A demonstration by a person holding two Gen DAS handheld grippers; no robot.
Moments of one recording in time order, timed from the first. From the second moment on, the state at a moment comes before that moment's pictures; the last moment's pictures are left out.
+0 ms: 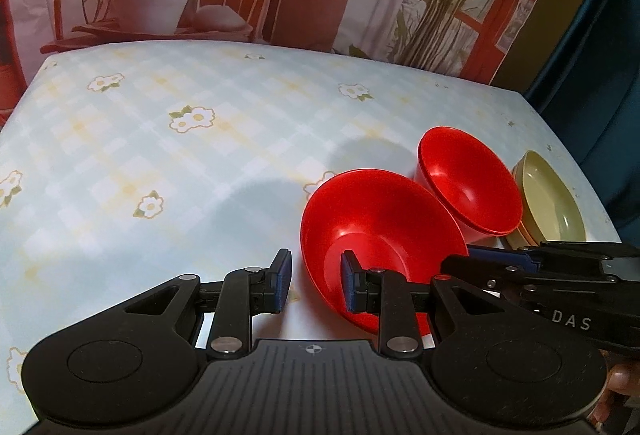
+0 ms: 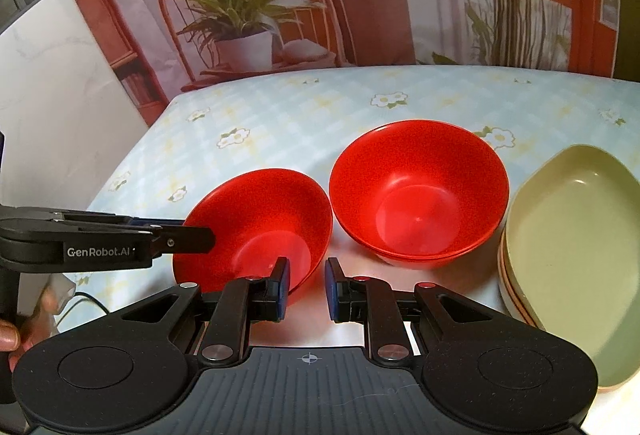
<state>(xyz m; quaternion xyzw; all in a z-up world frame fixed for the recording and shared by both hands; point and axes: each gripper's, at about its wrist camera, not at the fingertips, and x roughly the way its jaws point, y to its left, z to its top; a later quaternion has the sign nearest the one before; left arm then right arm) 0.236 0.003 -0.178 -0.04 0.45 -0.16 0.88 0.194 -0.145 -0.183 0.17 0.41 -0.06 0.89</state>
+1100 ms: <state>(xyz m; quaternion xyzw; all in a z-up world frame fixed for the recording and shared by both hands) 0.225 0.009 -0.172 -0.06 0.45 -0.16 0.88 0.203 -0.145 -0.190 0.19 0.41 -0.04 0.89</state>
